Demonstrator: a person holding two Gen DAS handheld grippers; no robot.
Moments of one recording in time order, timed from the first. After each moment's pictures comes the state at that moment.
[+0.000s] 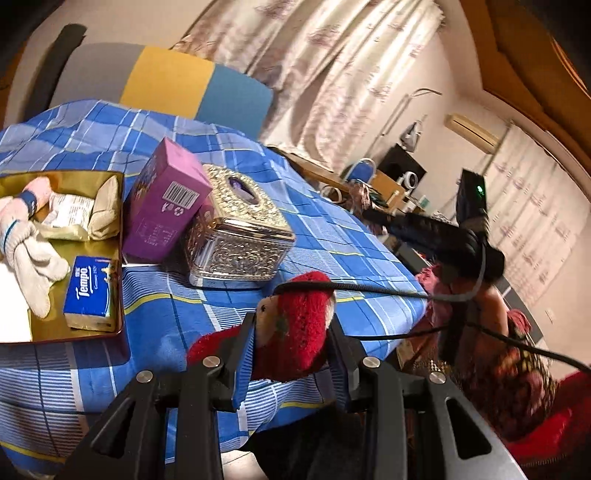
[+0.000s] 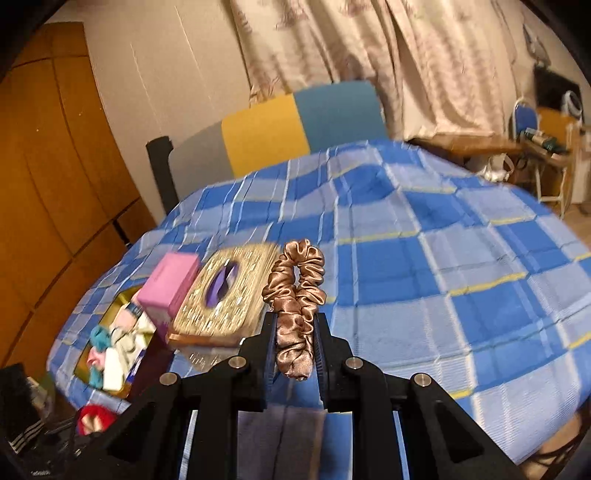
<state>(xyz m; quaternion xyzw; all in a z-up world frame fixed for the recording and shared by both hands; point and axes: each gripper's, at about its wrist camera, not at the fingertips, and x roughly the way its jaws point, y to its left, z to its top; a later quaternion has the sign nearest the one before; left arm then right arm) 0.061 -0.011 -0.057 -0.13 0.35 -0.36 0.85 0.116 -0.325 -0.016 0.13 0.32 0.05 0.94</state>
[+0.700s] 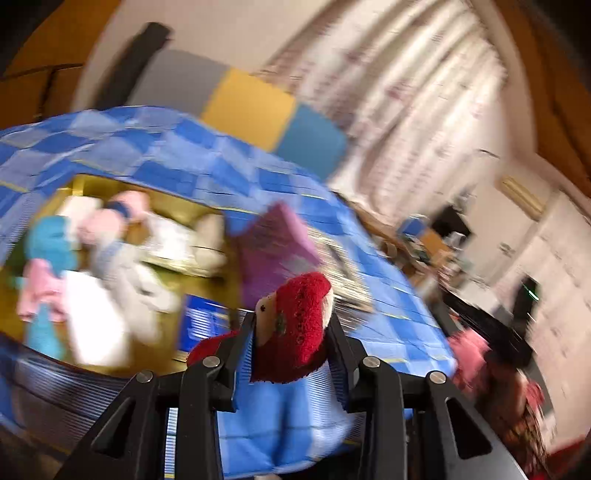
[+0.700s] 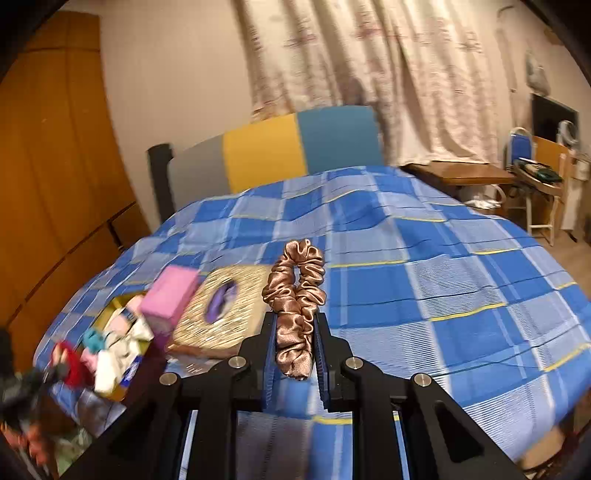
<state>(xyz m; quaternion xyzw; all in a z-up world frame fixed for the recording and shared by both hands) 0.102 0.089 -0.036 -0.21 0.35 -0.21 0.89 0.101 -0.310 0.006 0.10 0.29 0.05 0.95</state>
